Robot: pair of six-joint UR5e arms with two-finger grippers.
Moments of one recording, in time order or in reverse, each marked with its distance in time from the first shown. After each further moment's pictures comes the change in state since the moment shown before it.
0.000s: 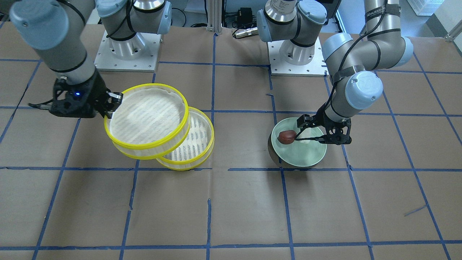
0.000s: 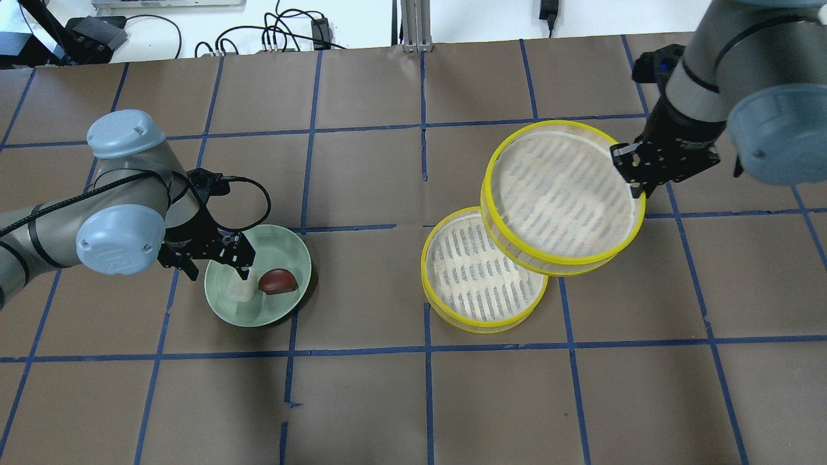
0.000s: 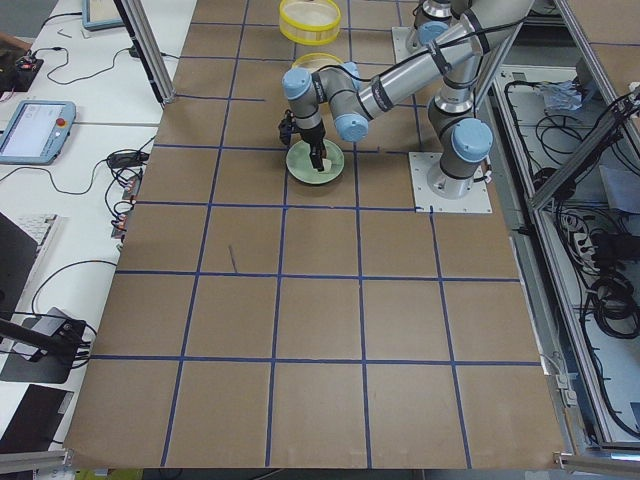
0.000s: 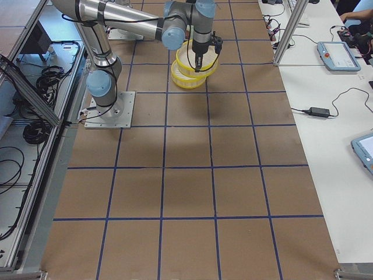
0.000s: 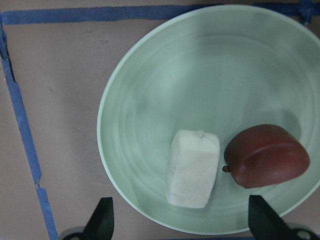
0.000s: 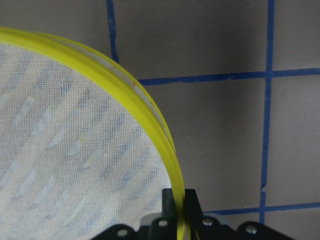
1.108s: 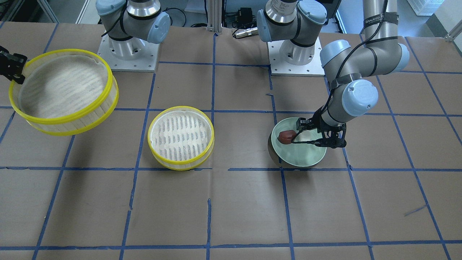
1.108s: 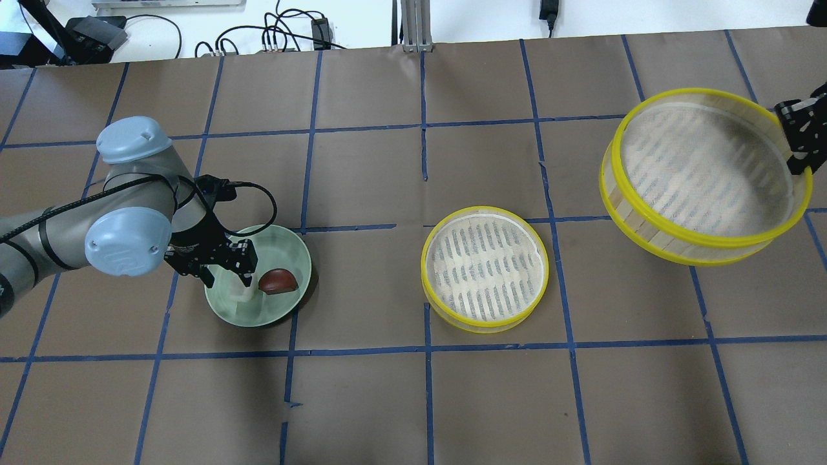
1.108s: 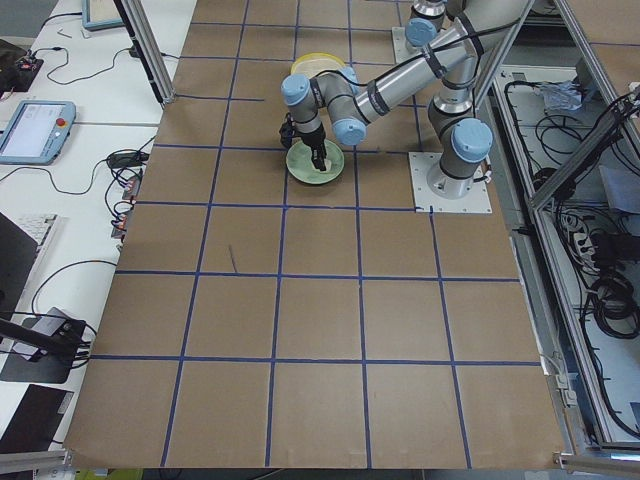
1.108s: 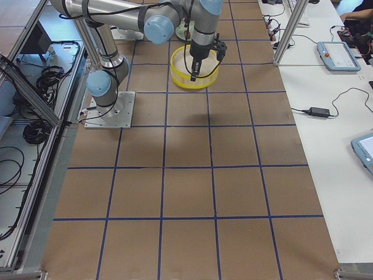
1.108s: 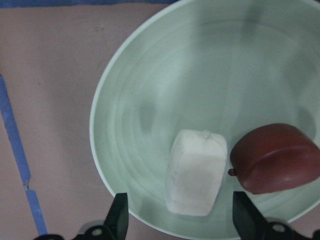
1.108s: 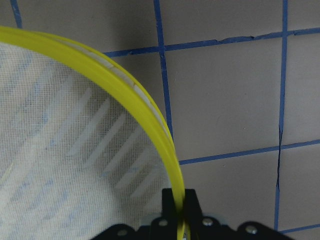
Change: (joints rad) left arm -0.002 -0.031 -0.009 0.001 -0.038 -0.009; right arm -0.216 -0.017 -0.195 0.267 -0.100 -0.168
